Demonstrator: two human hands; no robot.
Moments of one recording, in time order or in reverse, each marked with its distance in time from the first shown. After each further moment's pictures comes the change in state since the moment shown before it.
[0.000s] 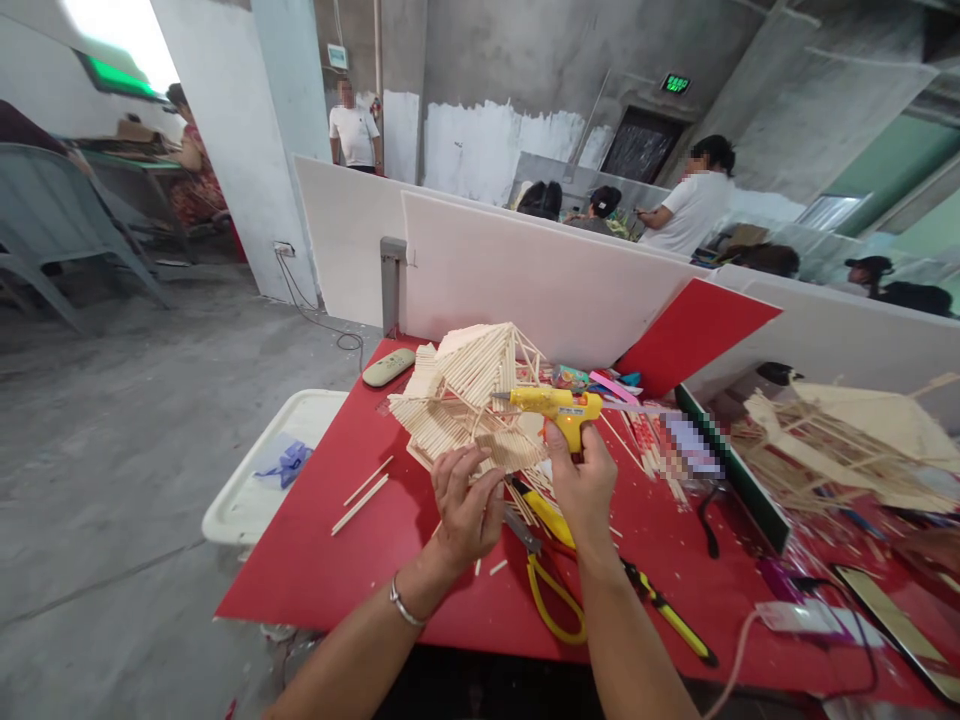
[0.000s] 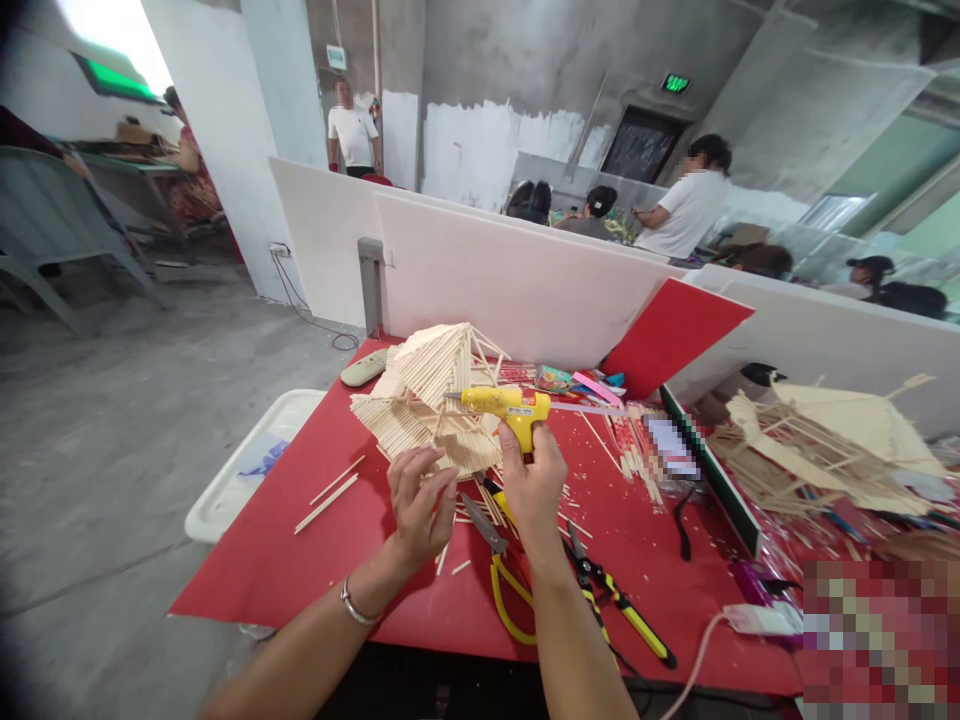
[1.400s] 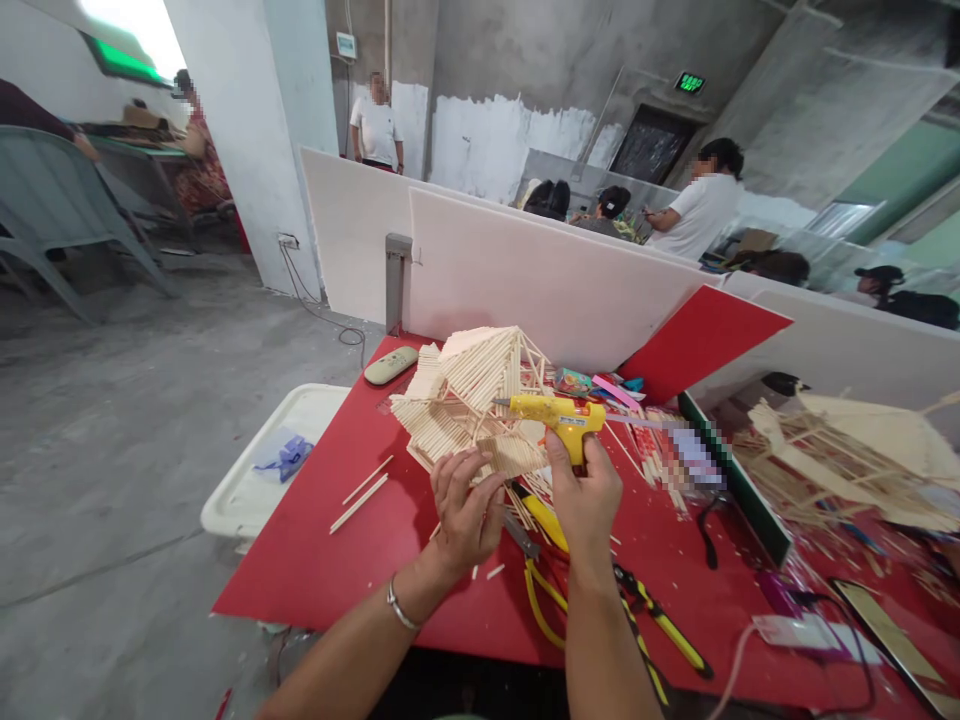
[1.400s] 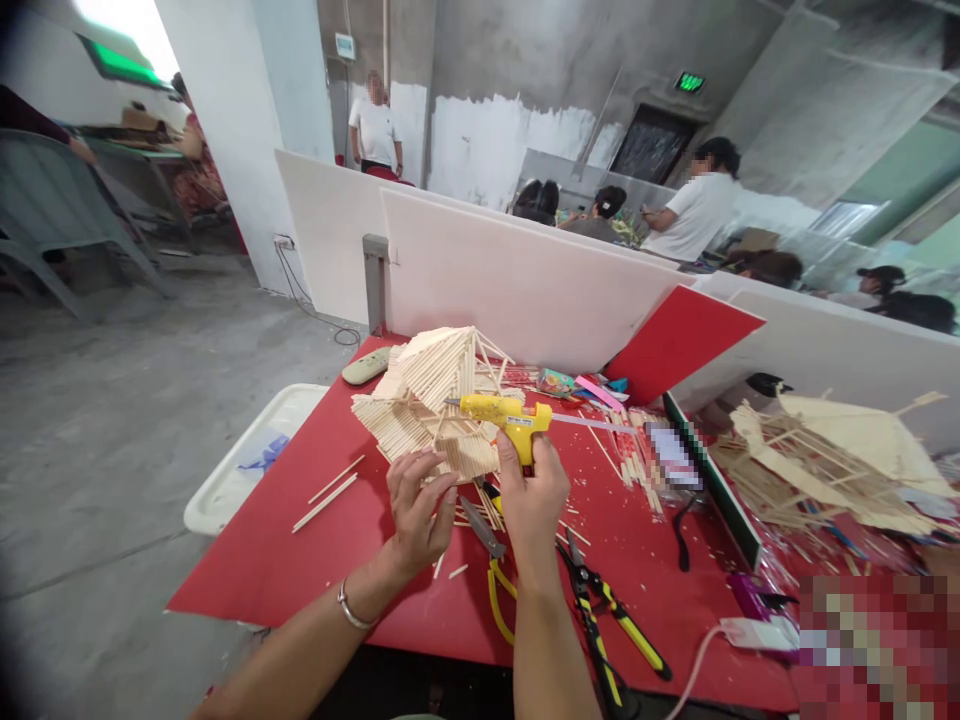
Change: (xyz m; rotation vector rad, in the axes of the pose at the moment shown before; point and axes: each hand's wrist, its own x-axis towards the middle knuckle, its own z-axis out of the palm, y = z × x) left_hand 0.001 0.001 -0.002 -0.003 -0.017 -0.036; right_hand -0.006 -0.012 -0.004 -0.064 -0.005 0.000
